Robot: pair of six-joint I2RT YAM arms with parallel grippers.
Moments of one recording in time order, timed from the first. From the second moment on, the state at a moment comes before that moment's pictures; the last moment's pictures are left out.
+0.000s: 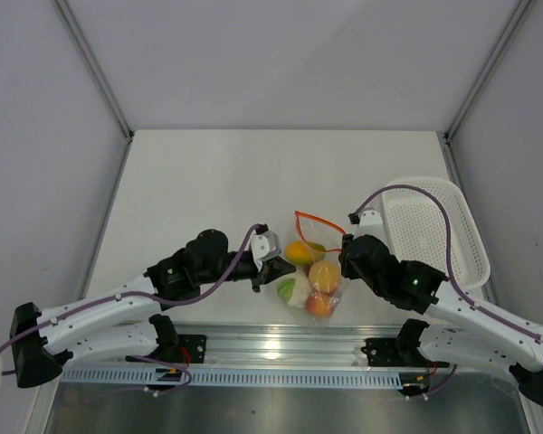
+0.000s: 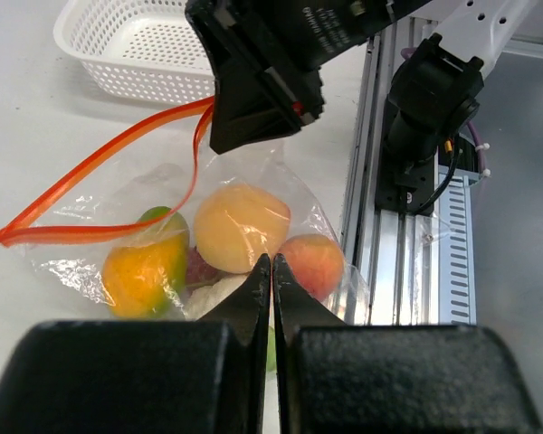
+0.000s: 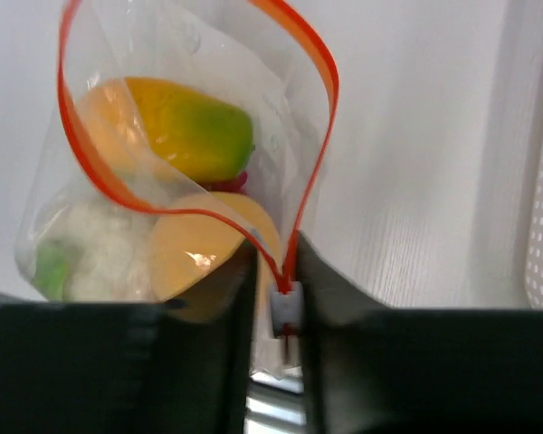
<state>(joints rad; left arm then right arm) -1.05 0.91 0.72 -0.01 0.31 0.02 1.00 0.85 0.77 -0.64 0.52 0.58</state>
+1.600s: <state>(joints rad) -1.03 1.14 0.80 0.08 0.58 0.42 0.85 0.89 0.96 -0.68 -0.39 0.10</state>
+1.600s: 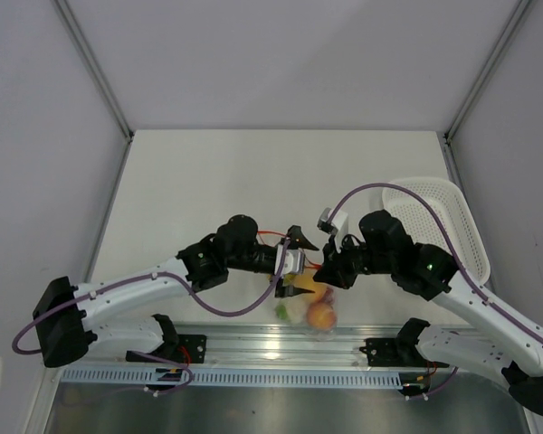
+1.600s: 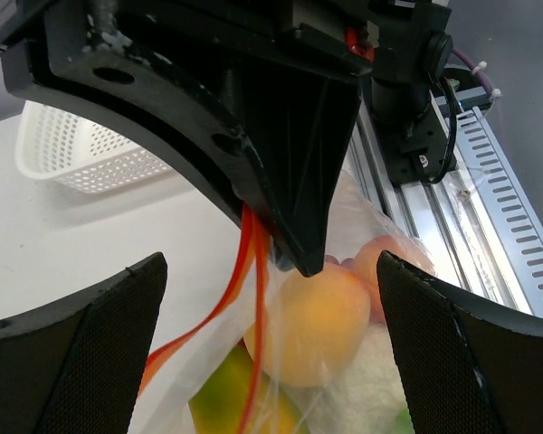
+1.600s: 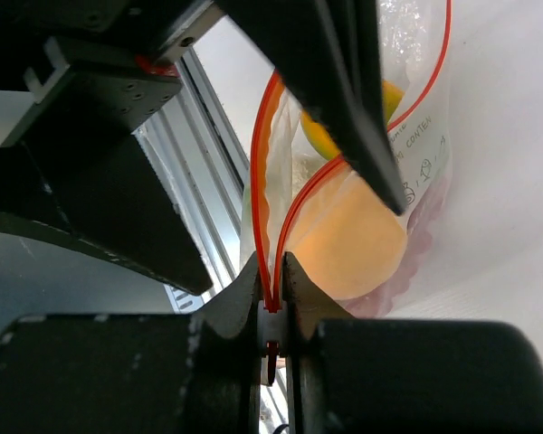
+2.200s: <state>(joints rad) -0.94 1.32 0.94 -0.07 0.79 0.43 0.84 0.89 0.97 -0.70 -0.38 0.07</state>
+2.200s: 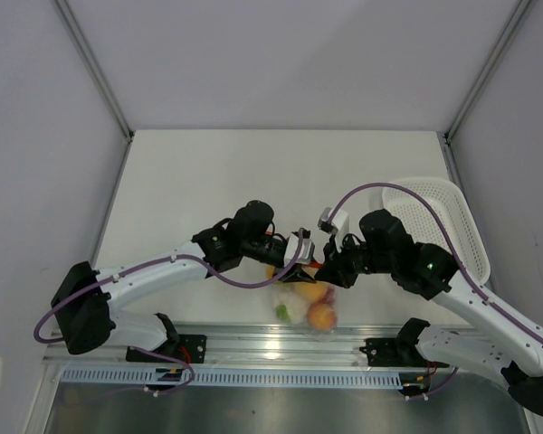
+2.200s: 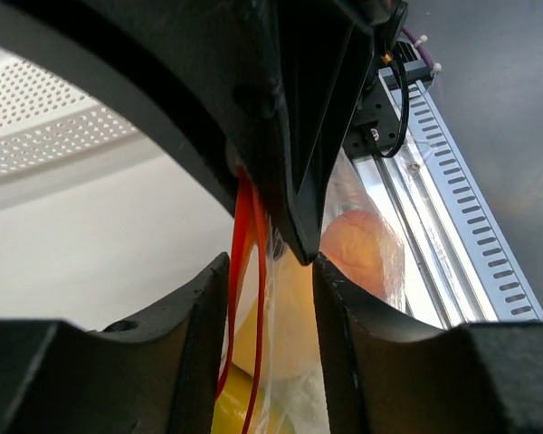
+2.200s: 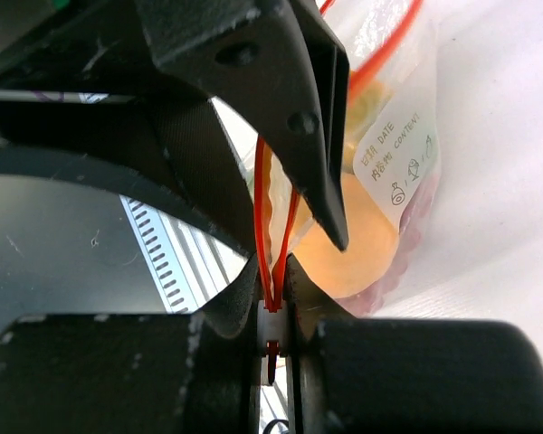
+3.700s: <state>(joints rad) -0.93 1.09 0.81 -0.15 0.53 -0.05 0.83 0.84 0.88 -0.50 -0.30 0.26</state>
